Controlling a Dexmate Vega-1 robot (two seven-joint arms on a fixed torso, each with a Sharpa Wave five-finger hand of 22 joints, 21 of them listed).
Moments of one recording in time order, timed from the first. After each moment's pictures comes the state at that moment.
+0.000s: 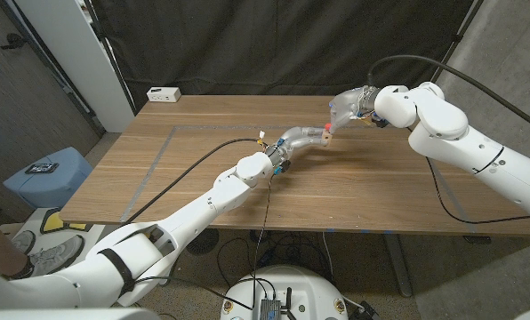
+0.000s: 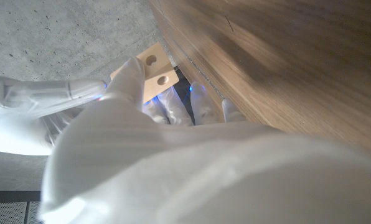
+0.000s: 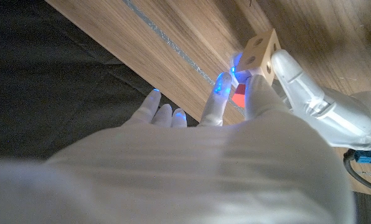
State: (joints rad) left arm 0.57 0.25 0.76 -1.16 -0.24 -0.22 -0.06; left_hand 0.95 0.08 0.33 -0.20 0.26 0.85 -0.17 0.20 0.19 0.84 -0.21 0.22 0.48 0.48 -0.05 0.23 0.21 0.11 0.15 0.20 0.18; right arm -0.54 -0.94 -0.64 -2.09 -0.77 -0.37 0.71; right_hand 0.77 -0.04 0.39 -0.15 0.18 0.79 -0.10 0.55 0.23 0.16 0.02 0.22 0.20 0.13 0.05 0.21 0.20 0.31 0.04 0.20 0.17
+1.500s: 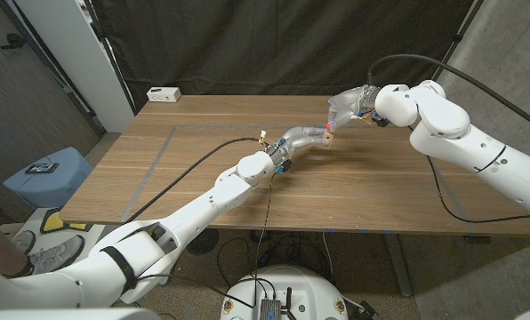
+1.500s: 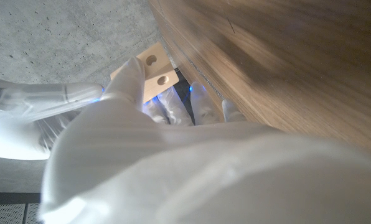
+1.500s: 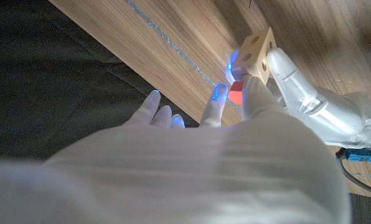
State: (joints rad) left arm 0.56 0.24 0.77 -1.14 -0.25 -0.21 -0.07; left_hand 0.95 0.09 0.33 -0.20 0.26 0.85 -0.17 0.19 0.19 0.84 -0.21 0.22 0.48 0.48 -0.05 0.23 0.21 0.11 0.15 0.20 0.18; right arm -0.54 -0.95 -0.63 -2.09 -0.77 -0.35 0.72; right_hand 0.78 -0.04 0.40 -0.16 0.18 0.67 -0.15 0.49 0.23 0.08 0.03 0.19 0.20 0.10 0.07 0.20 0.19 0.28 0.06 0.19 0.17
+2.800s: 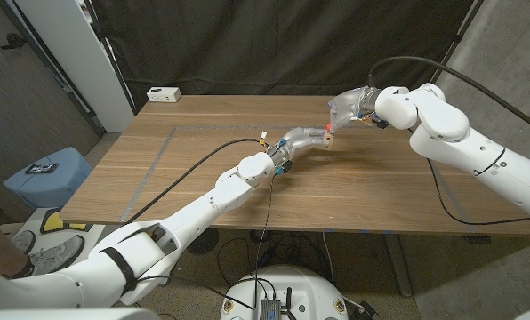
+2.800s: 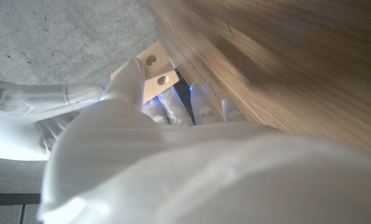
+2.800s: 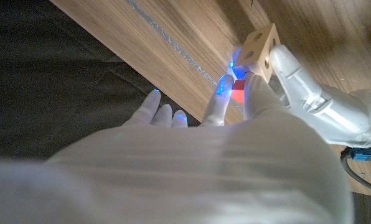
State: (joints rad) left arm 0.56 0.24 0.77 -1.15 -0.25 -0.21 -0.07; left_hand 0.95 0.09 0.33 -0.20 0.26 0.84 -0.17 0.19 0.19 0.84 -0.21 0.22 0.48 0.48 -0.05 0.23 0.21 0.12 0.14 0.20 0.18; right arm -0.56 -0.94 -0.62 -2.09 -0.78 -0.36 0.70; right_hand 0.78 -0.03 0.39 -0.15 0.18 0.81 -0.13 0.54 0.22 0.16 0.00 0.21 0.20 0.14 0.05 0.21 0.20 0.31 0.05 0.19 0.17
